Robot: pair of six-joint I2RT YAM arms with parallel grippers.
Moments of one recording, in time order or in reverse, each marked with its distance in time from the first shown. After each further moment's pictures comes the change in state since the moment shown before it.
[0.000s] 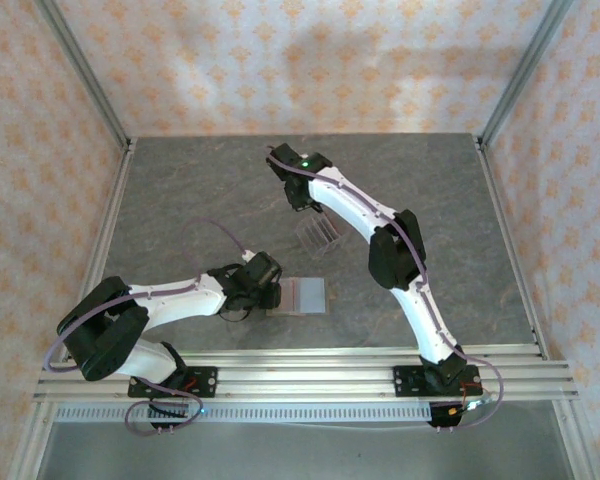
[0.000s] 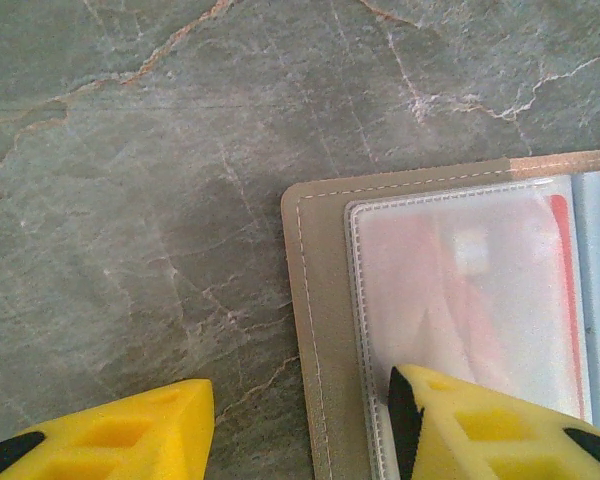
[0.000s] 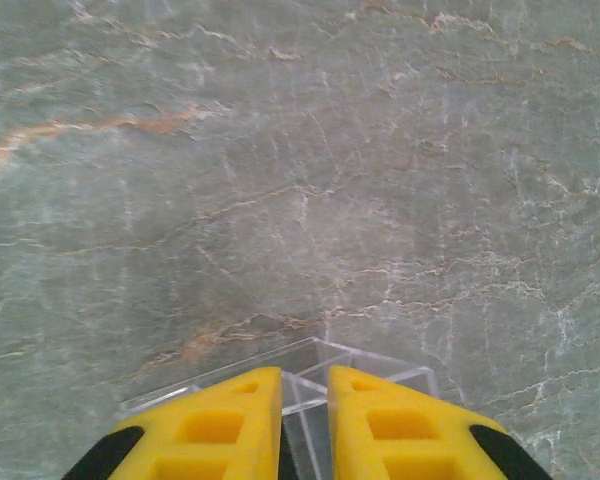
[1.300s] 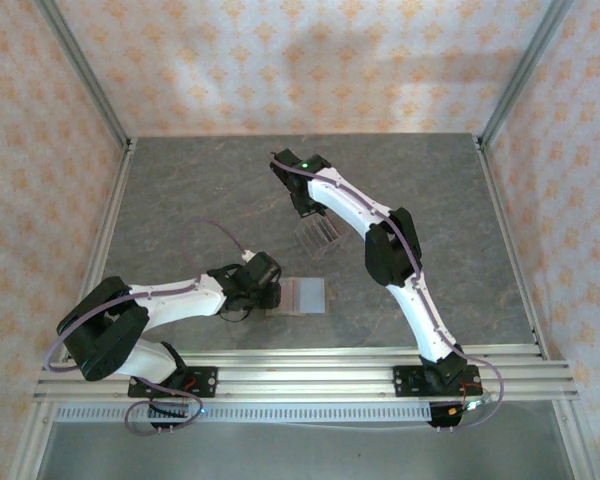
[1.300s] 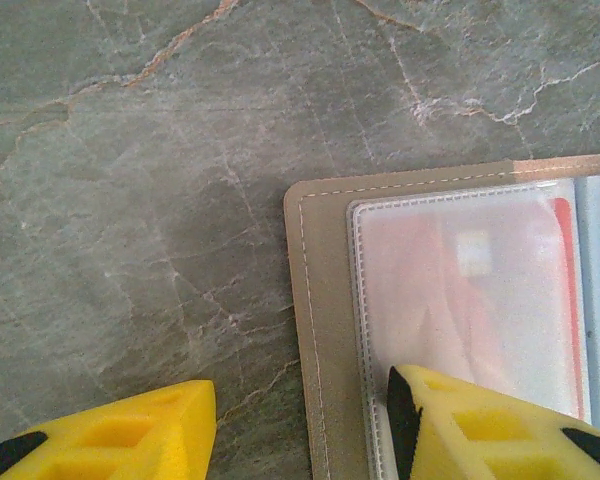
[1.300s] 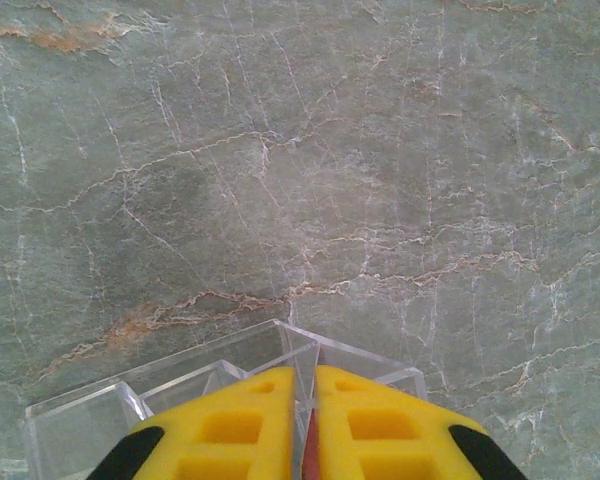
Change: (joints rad) left arm 0.001 0.001 -0.005 0.011 0.003 -0.003; right arm -0.016 0.054 0.021 -0.070 0.014 -0.006
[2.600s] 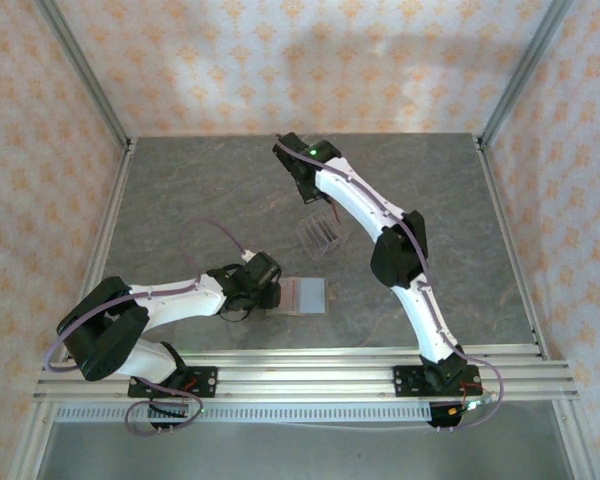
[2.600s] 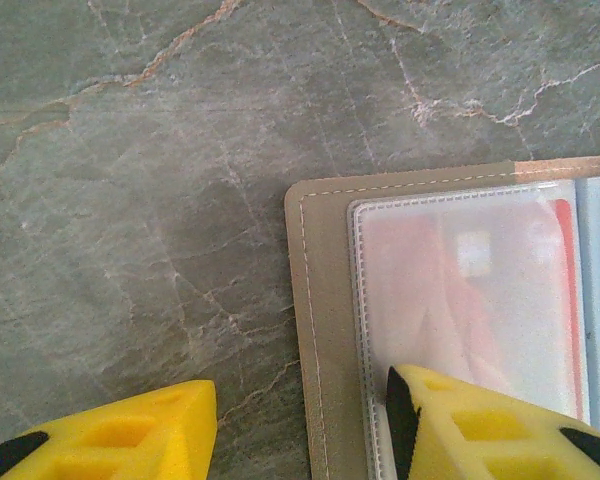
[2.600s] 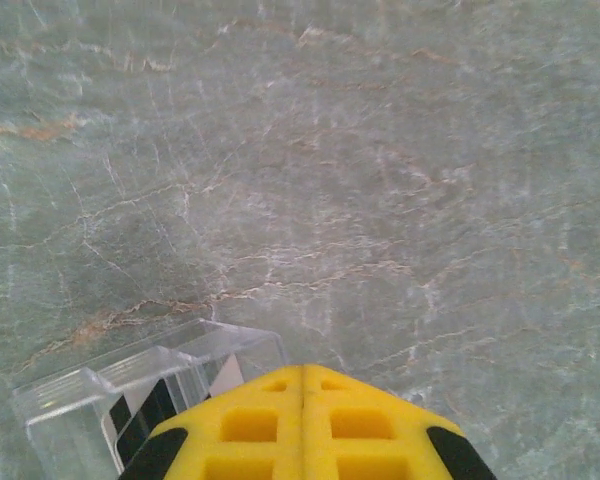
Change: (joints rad) left arm 0.000 0.000 0.000 0.000 0.000 -0.004; right arm -0.006 -0.087 0.111 -0.106 0.097 -0.004
